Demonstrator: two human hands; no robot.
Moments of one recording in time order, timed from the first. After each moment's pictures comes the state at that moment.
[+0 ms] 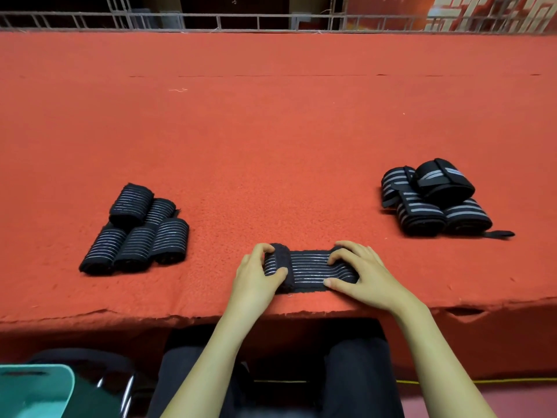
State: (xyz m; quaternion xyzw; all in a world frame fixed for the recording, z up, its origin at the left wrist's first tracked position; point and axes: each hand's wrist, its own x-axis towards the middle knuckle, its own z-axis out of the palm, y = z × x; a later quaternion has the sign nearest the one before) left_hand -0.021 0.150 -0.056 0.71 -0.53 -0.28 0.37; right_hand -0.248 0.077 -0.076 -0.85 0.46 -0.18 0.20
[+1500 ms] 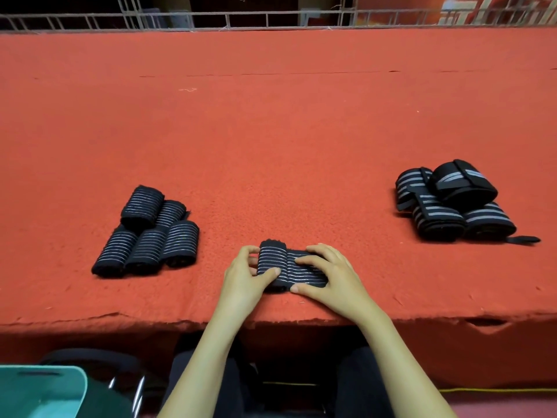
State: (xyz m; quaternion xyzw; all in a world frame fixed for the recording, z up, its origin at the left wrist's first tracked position) left_hand 0.007 0.150 -0.049 0.71 -0.48 -0.30 0.41; right_hand -0.175 0.084 -0.093 -0.83 0.44 -0.25 0.22
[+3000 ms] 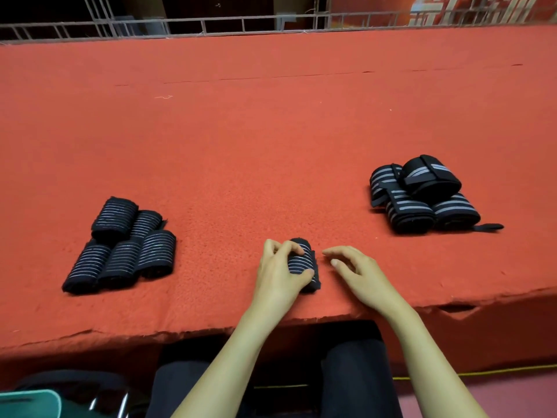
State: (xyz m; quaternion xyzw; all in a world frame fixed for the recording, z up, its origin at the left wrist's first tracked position) left_hand -0.066 0.123 -0.047 0.66 -0.60 -0.25 0.38; right_hand -0.241 0.080 -0.069 -0.75 0.48 -0.31 0.33
